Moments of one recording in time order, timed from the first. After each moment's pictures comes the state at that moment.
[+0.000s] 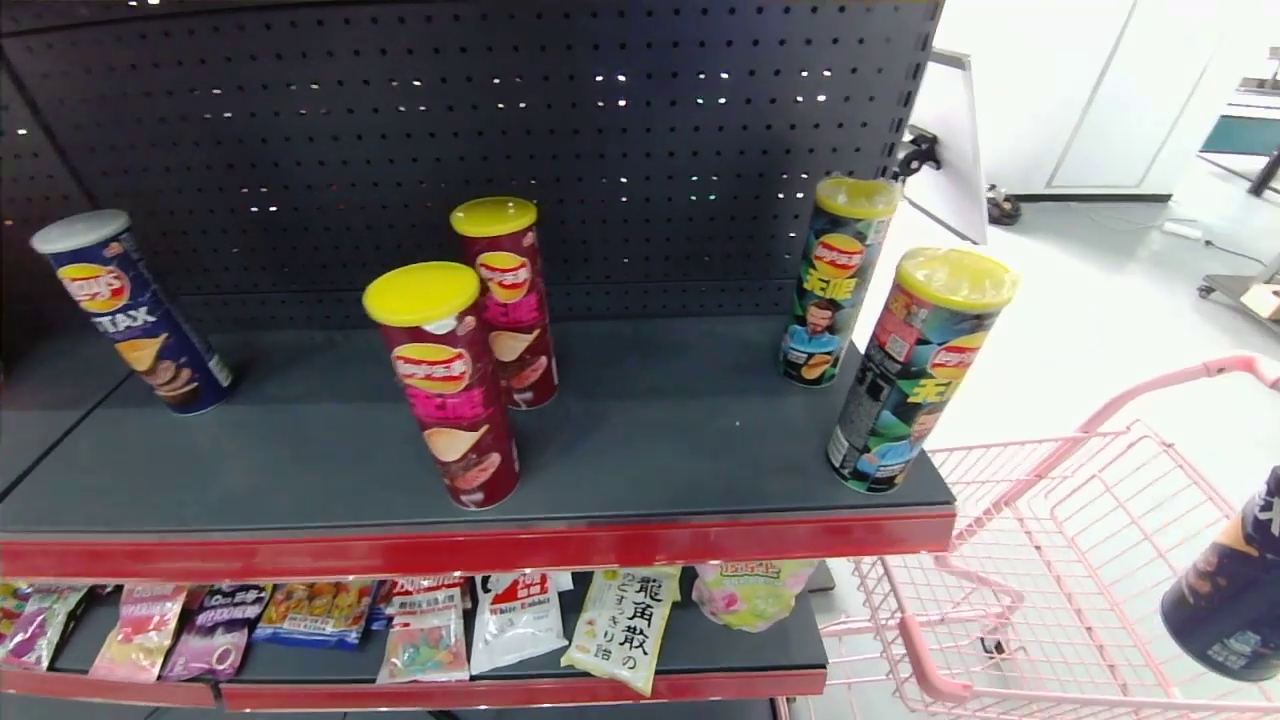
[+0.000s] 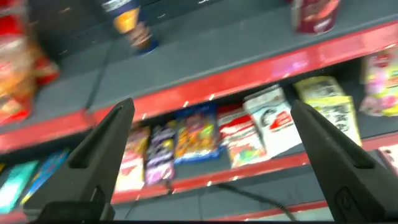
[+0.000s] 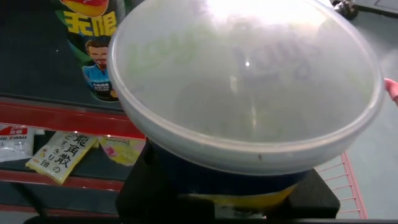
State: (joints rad) left arm -0.19 0.11 -0.38 0.32 0.15 0.29; right arm 0.09 0.75 -0.41 -0.23 -0.12 -0.19
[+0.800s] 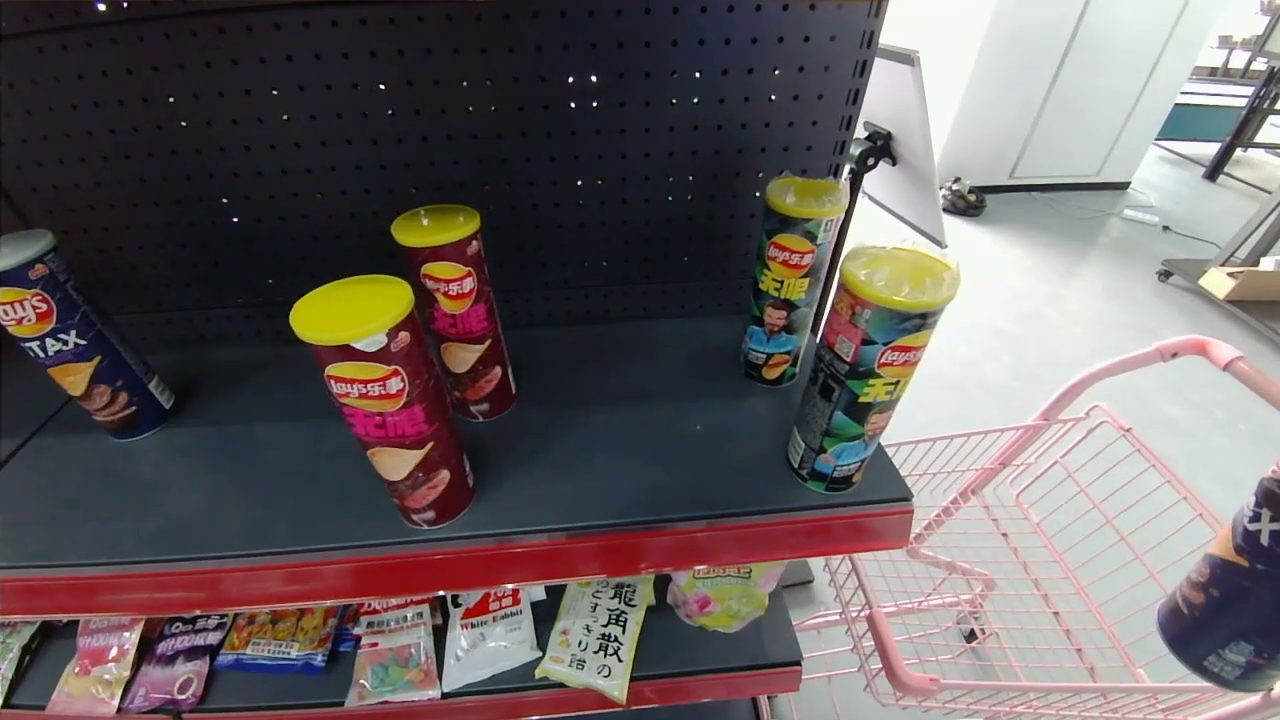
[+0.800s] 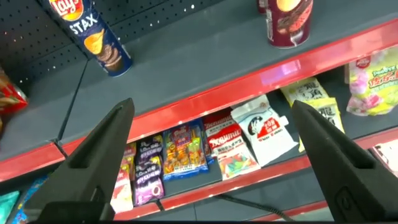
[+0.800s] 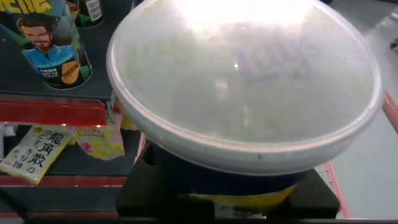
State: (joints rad) left arm -0.19 0.11 -0.37 0.33 0.15 0.32; right arm 0.09 0.76 -0.39 -0.23 -0.12 -0.19
